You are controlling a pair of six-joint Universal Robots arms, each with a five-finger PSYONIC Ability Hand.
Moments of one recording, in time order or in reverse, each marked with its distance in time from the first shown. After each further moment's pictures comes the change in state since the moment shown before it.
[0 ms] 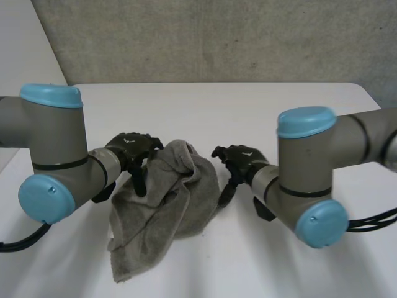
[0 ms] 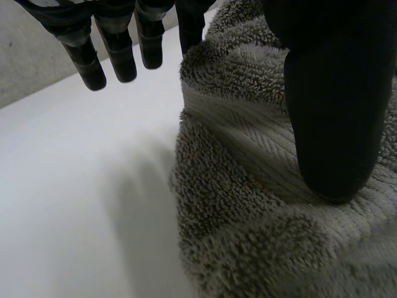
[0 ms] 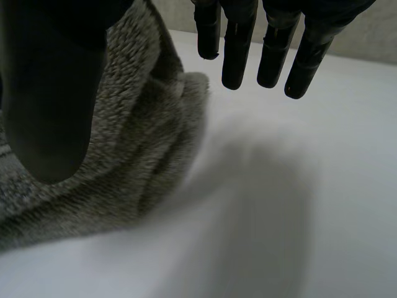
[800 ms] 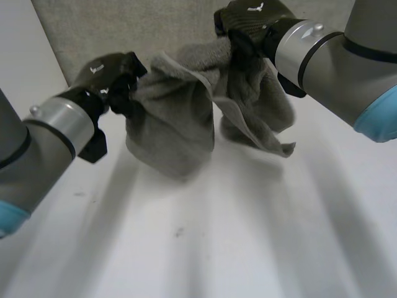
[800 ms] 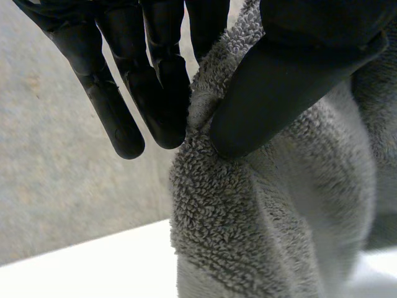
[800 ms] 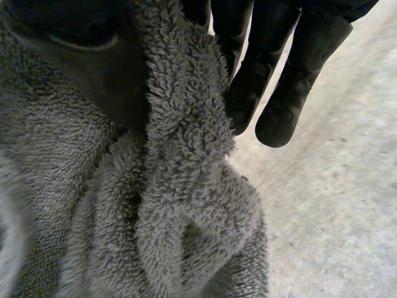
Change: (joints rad) left arm -0.043 0.430 -0.175 0.231 -0.020 -0.392; right arm -0.047 -0.077 -0.744 0.379 -0.142 -0.444; left_hand 0.958 0.986 0.987 0.990 0.978; right_hand 1.122 0.844 1.072 1.079 1.071
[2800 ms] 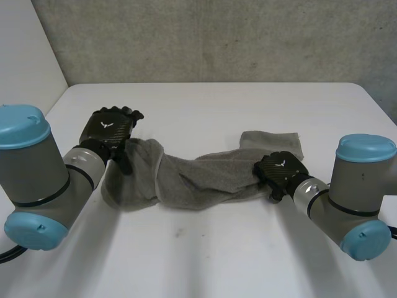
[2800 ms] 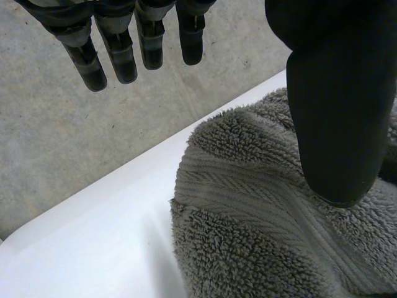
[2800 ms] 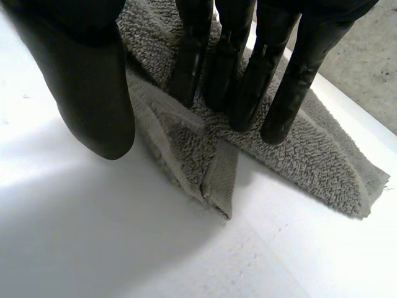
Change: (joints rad) left arm 0.074 -0.206 -0.165 0.221 -0.048 0.395; right arm -0.215 0.004 1.103 -0.712 -0.035 -0.146; left_hand -0.956 -0.989 -0.988 -0.990 -0.970; right_hand -0.504 -0.494 -0.507 -0.525 -0.504
